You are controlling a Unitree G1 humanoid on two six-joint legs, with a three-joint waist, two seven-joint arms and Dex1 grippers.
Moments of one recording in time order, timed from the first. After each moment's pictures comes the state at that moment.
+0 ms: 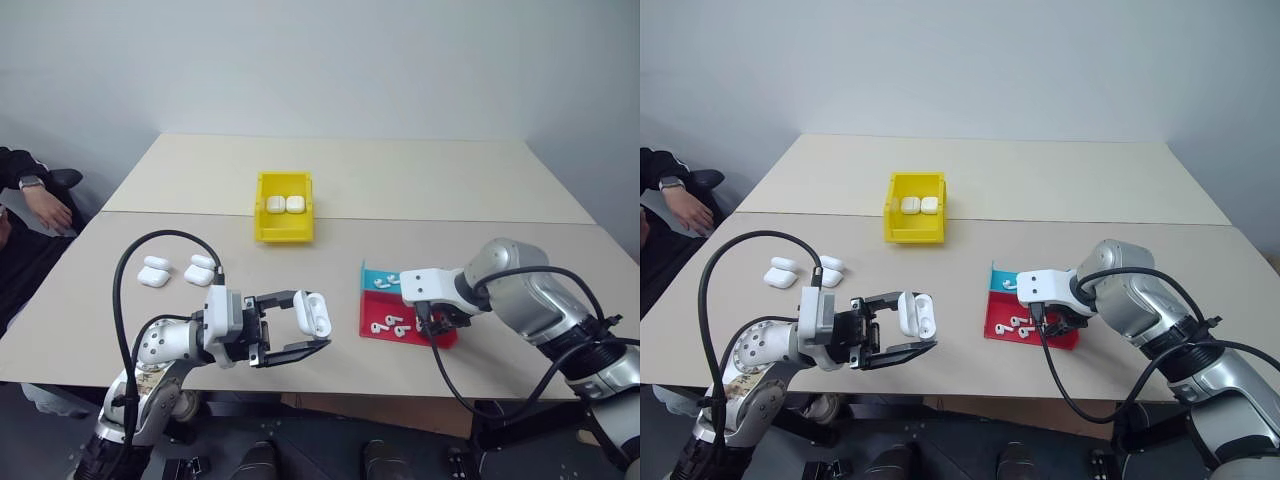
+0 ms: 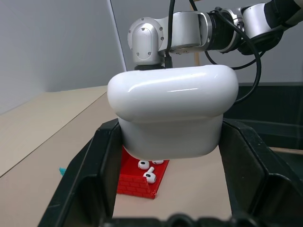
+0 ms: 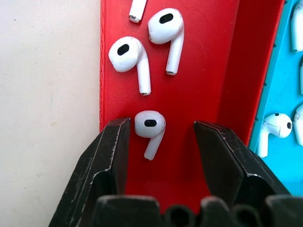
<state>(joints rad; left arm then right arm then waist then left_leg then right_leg) -0.16 0.54 -0.04 -0.38 -0.56 0.07 -1.09 -0.78 -0.88 0.54 -0.05 -0.28 0.61 1.44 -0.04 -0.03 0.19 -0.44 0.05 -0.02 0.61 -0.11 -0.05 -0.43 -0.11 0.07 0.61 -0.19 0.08</state>
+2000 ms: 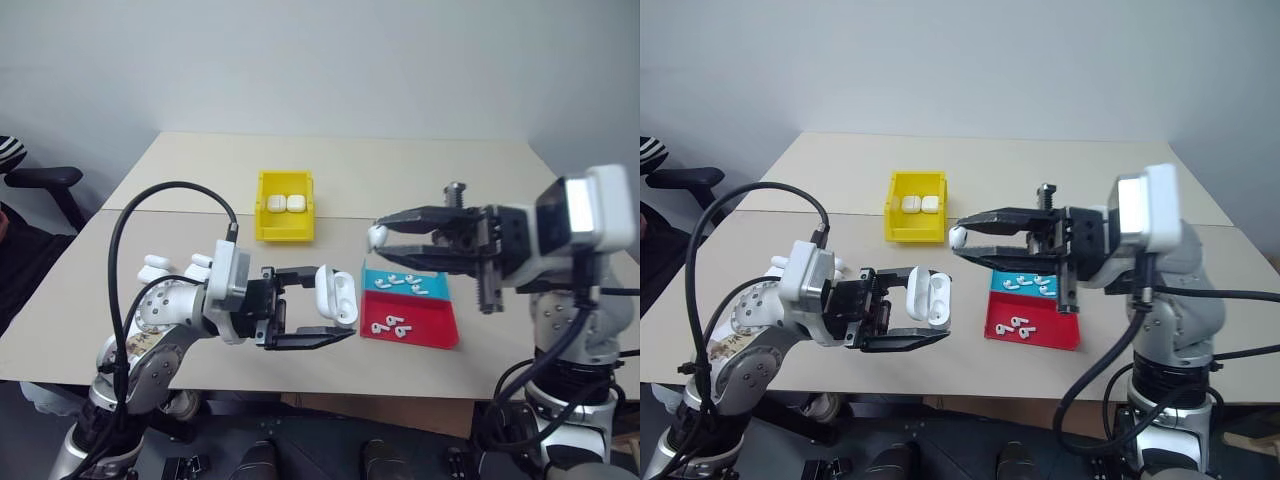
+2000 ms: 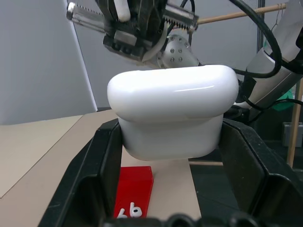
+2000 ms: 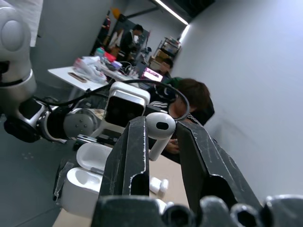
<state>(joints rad) -0.38 0.59 -0.05 -0.50 -0.76 0.35 -1.07 -0.65 -0.44 -0.17 -0.39 0.69 0.31 1.30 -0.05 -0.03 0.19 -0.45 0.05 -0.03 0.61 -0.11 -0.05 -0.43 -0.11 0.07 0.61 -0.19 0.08</state>
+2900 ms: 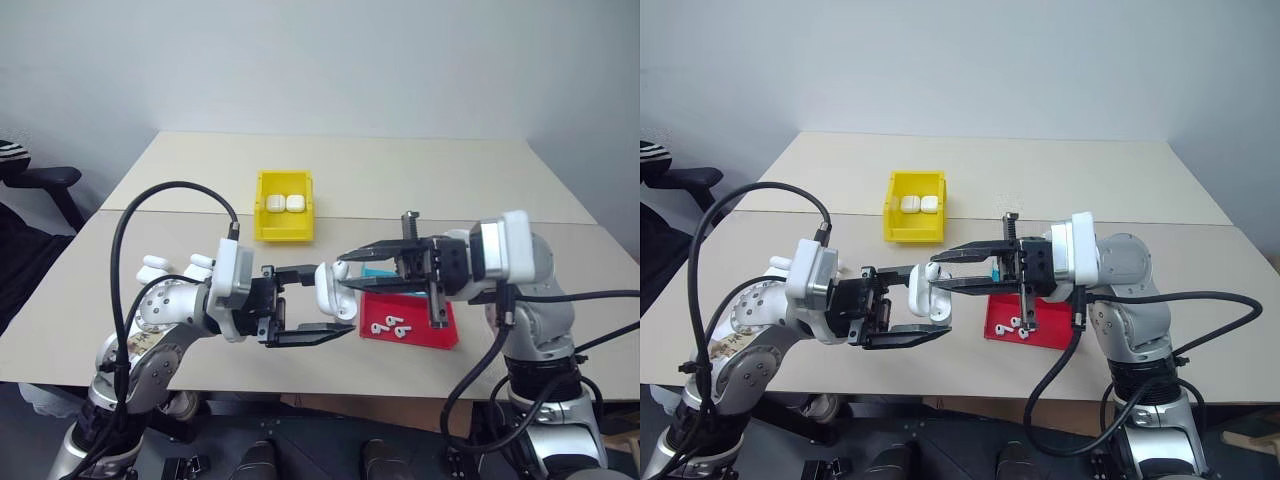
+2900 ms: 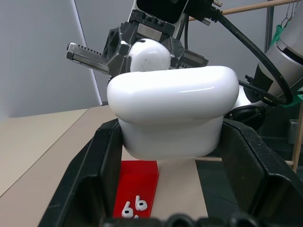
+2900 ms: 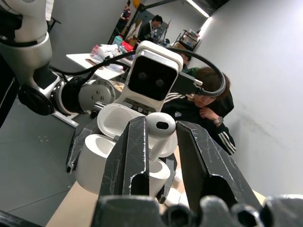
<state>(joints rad) -0.38 0.59 -0.05 -0.50 -0.75 0.35 -1.05 -0.62 -0.45 0.00 -0.27 0.60 0.07 1.33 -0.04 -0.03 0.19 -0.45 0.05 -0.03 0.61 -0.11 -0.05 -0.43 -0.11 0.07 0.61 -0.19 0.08</state>
